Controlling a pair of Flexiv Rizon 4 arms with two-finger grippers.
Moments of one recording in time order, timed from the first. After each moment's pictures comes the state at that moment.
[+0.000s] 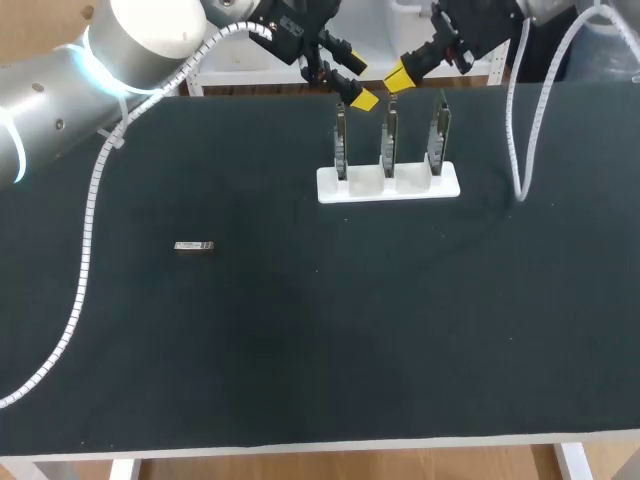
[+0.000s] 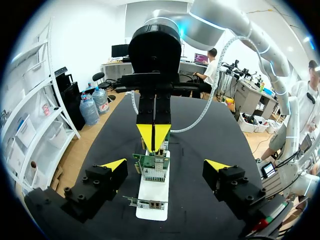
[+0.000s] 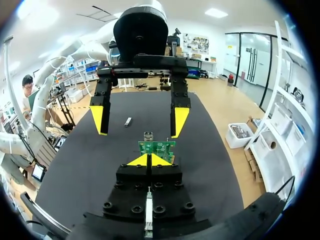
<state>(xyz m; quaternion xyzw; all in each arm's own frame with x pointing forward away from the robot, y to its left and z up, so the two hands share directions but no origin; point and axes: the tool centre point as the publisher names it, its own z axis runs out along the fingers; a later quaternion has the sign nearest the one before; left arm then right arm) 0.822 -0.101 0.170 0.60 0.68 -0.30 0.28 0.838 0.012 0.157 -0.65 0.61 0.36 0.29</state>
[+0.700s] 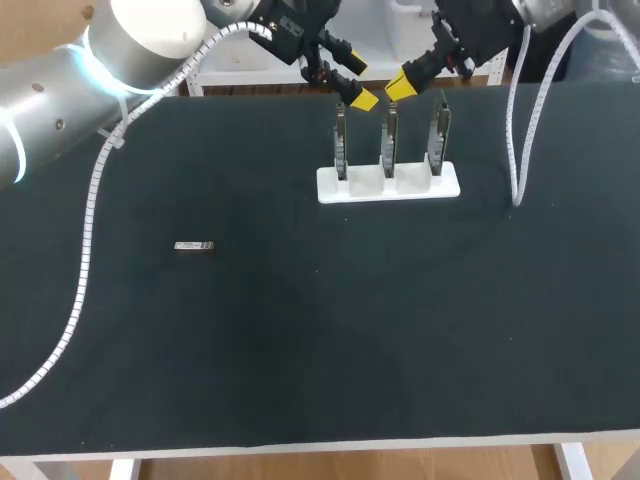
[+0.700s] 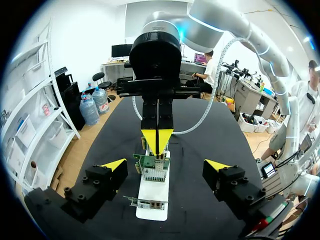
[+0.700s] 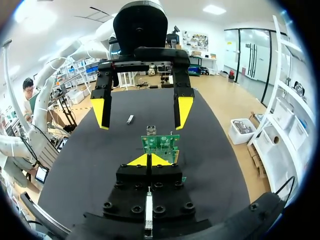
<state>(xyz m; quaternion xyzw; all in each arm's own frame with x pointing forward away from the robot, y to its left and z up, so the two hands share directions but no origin) 0.822 -0.101 0.170 0.60 0.68 -0.30 0.28 0.832 0.009 0.146 -0.64 0.62 0.37 0.27</state>
